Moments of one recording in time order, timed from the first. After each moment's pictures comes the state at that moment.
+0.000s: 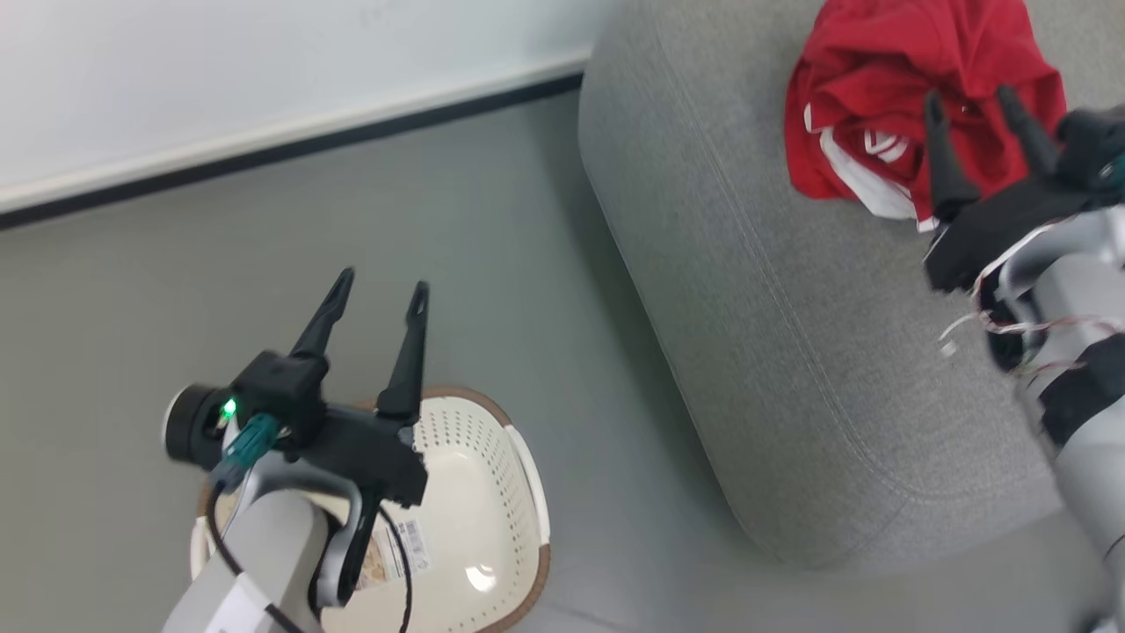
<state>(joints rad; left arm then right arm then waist) -0.46 0.22 -0.45 0.30 -0.45 0.11 -0.21 -1.02 -0.31 0.53 0.98 0.54 0.06 -0.25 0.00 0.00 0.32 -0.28</state>
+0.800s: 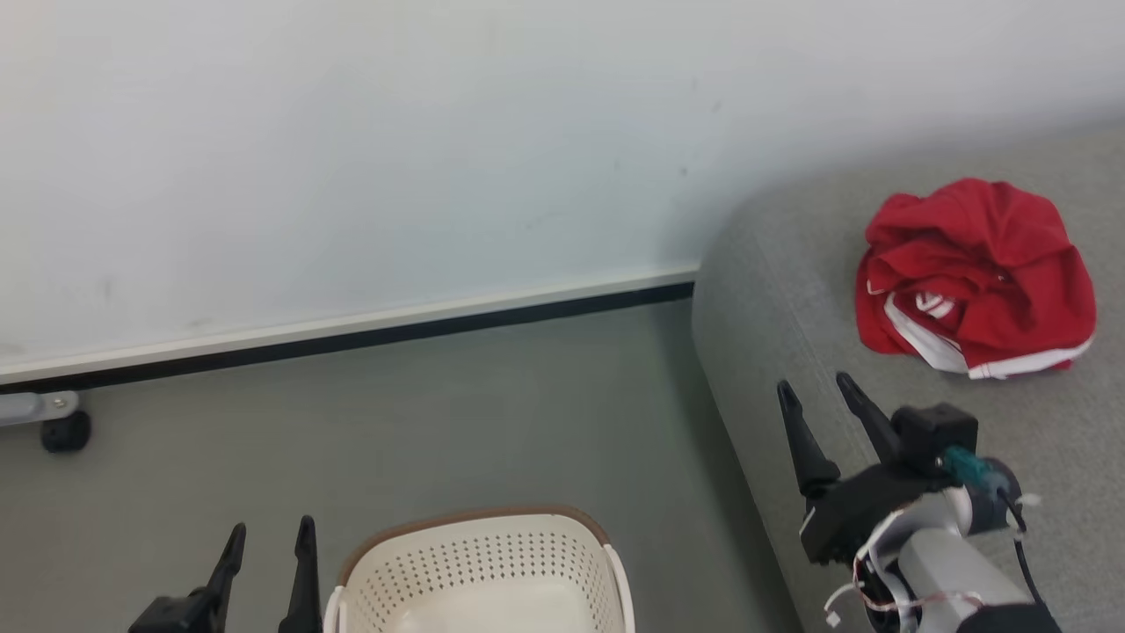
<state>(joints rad) -0.01 0.24 -0.25 0.25 -0.51 0.12 -0.25 -0.49 -0.20 0.52 0.67 0.52 -0.01 -0.25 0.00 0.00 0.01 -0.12</state>
